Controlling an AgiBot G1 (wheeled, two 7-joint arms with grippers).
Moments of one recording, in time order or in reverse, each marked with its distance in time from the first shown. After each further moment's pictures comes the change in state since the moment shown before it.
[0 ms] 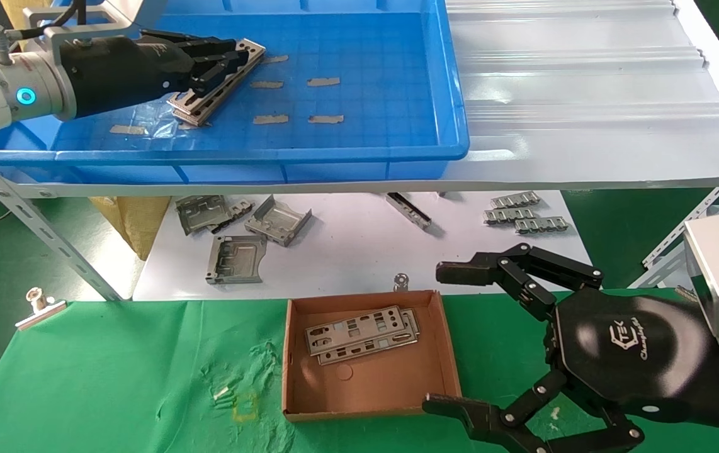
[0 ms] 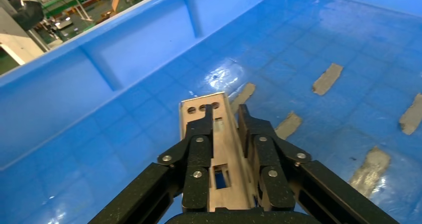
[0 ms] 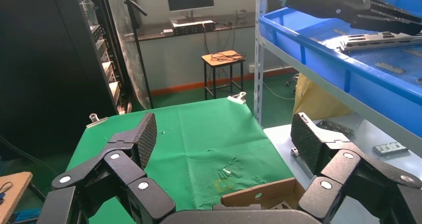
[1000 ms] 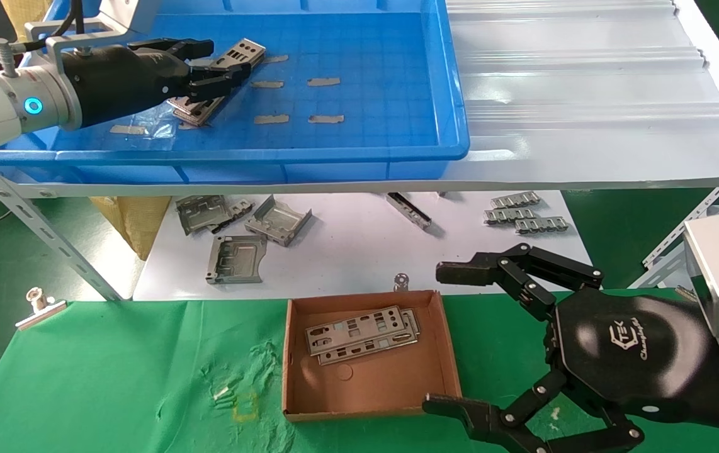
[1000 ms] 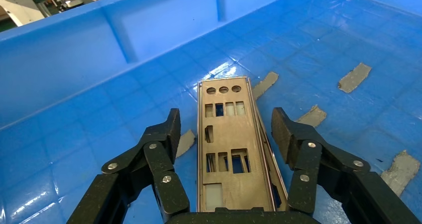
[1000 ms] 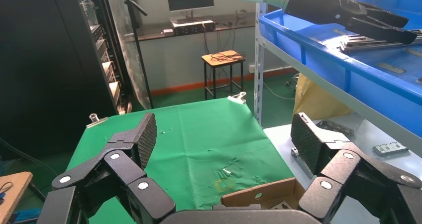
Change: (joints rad) left arm 0.022 0.008 -0.018 0.027 -0.025 -0.040 -0.044; right arm 0.000 0.000 0.000 0.000 0.000 0.000 0.000
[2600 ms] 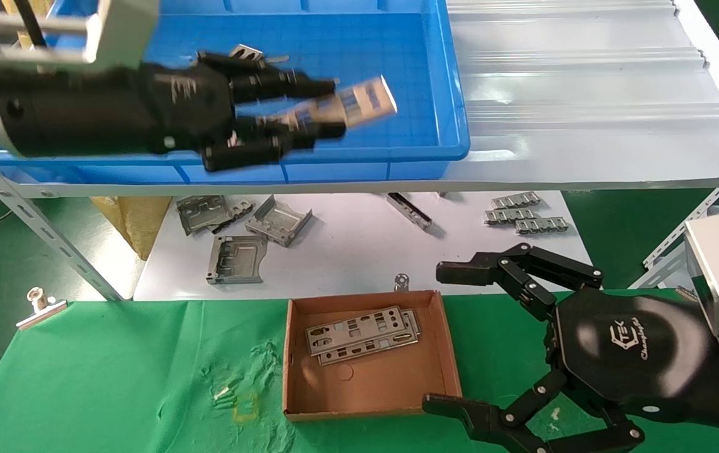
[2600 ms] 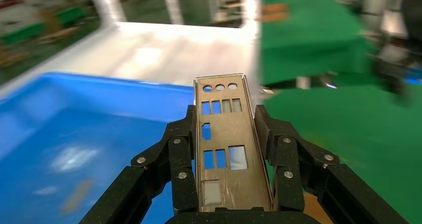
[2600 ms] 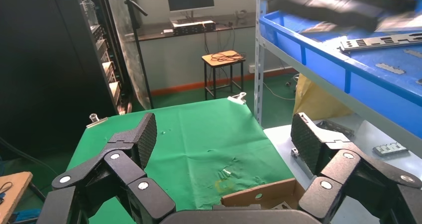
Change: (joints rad) left arm 0.021 -0.097 0.037 -0.242 -0.051 0.627 0.030; right arm 0.000 0.000 0.000 0.000 0.000 0.000 0.000
